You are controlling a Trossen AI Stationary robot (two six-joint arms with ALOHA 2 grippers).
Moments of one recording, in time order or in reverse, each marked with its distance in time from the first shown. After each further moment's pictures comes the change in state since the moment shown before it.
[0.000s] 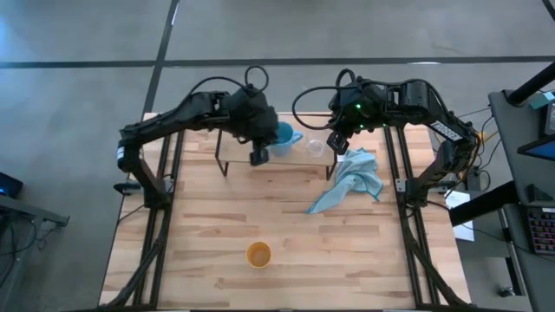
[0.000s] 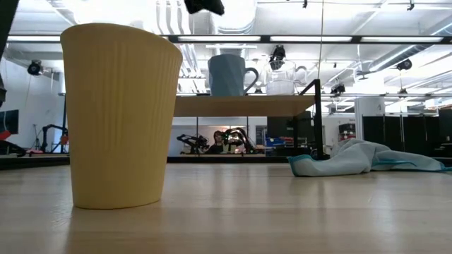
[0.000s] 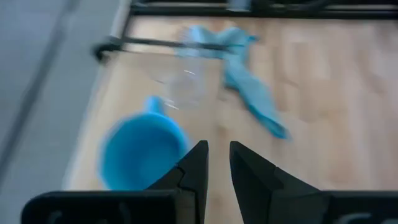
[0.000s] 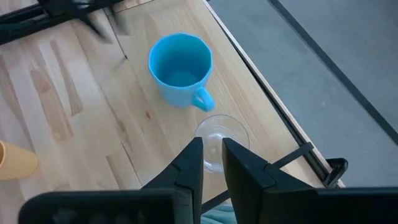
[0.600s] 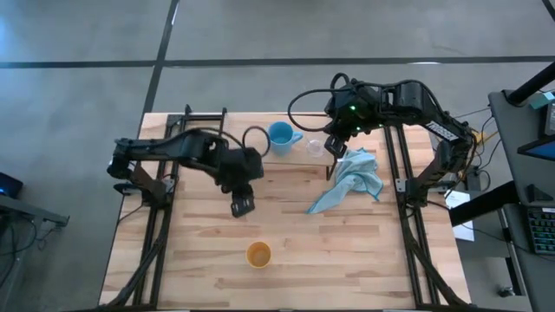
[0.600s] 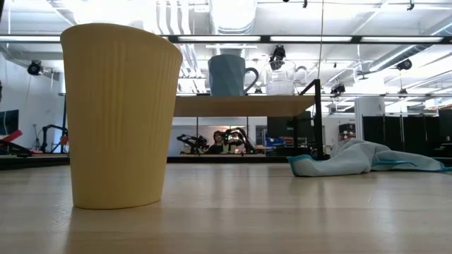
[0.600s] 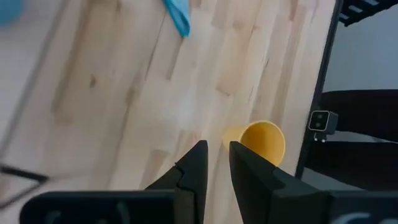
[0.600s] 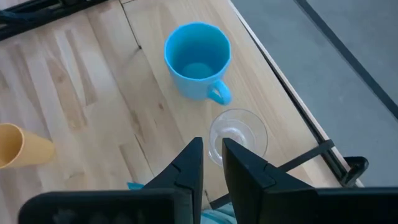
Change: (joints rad) left arm -0.326 -0.051 -0.064 -0.292 0.053 -0.603; right arm 0.001 0.020 0.000 -0.009 -0.062 0.002
